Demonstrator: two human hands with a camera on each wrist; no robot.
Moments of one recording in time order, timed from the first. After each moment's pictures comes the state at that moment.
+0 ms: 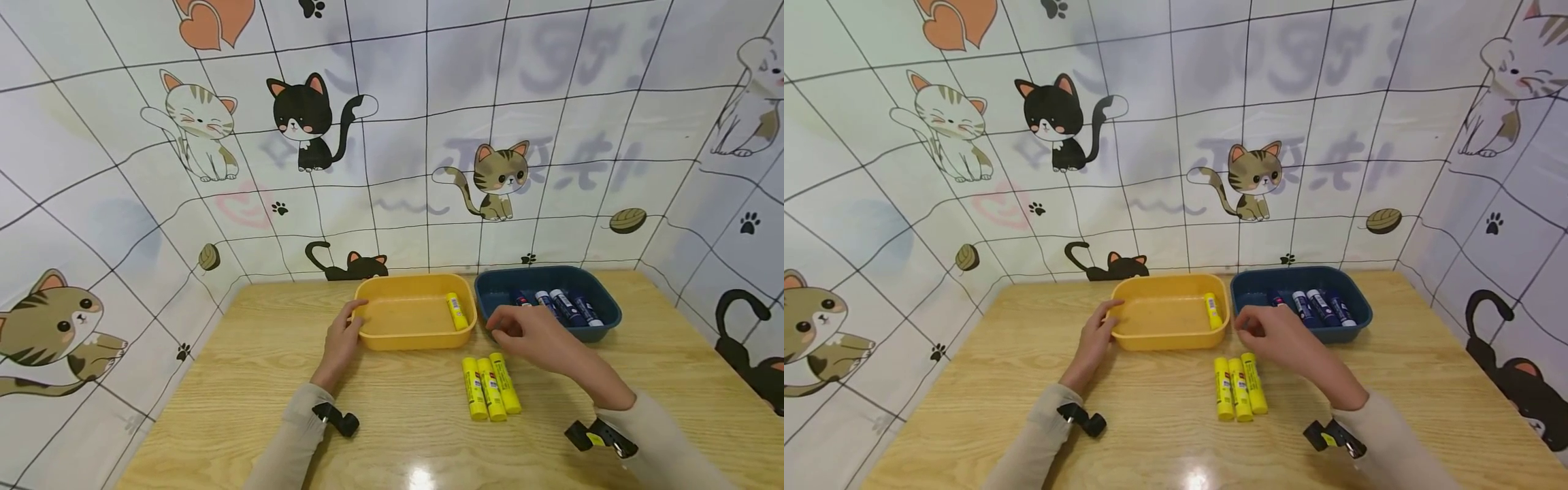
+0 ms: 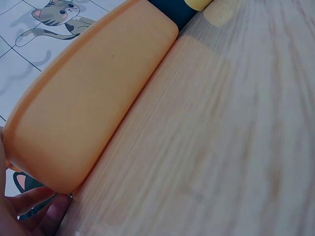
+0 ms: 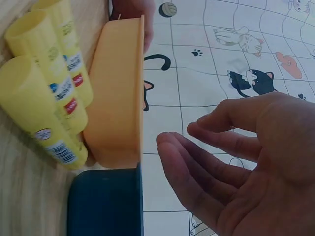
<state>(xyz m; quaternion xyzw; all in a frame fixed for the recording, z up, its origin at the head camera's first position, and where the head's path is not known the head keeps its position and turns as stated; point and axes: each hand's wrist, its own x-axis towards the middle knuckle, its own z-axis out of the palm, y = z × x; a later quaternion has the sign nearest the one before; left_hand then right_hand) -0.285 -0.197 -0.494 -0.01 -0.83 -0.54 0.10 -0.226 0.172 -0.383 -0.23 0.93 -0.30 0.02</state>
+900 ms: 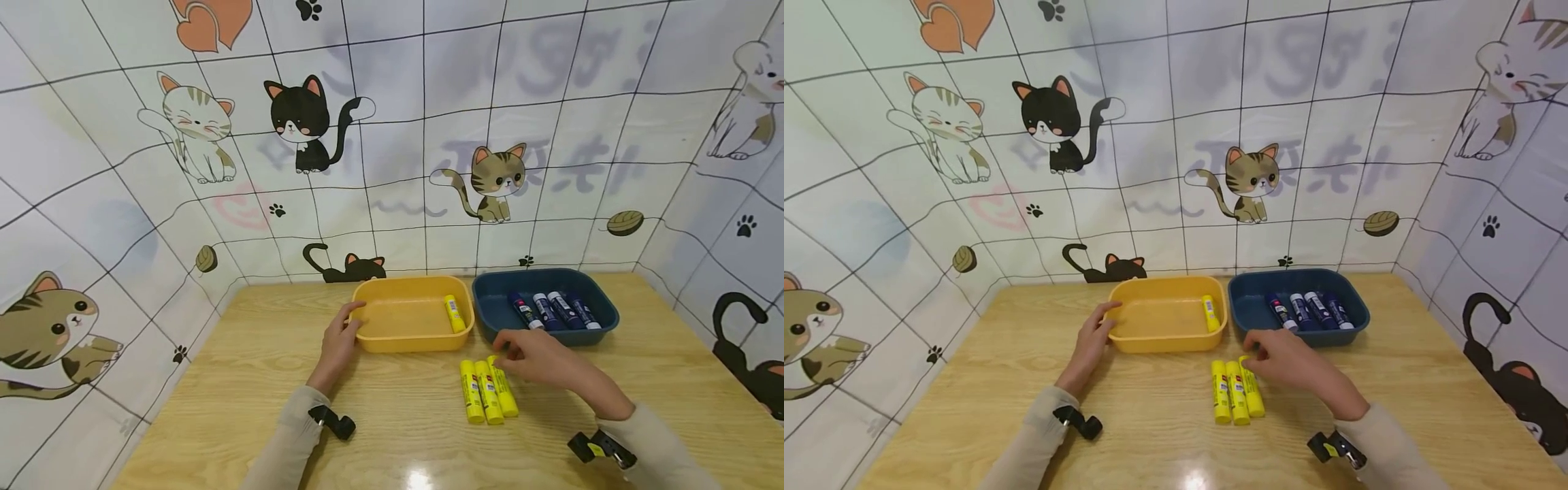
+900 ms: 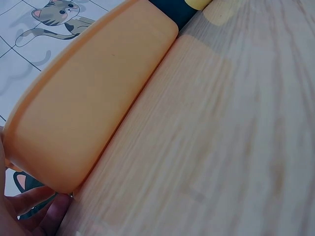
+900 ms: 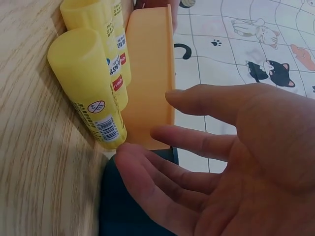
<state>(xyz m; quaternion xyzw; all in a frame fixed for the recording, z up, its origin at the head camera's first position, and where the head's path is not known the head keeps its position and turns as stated) -0.284 -0.198 -0.495 -0.01 -0.83 -0.55 0.09 -0.227 0.187 -0.415 -0.23 0.93 -0.28 0.11</state>
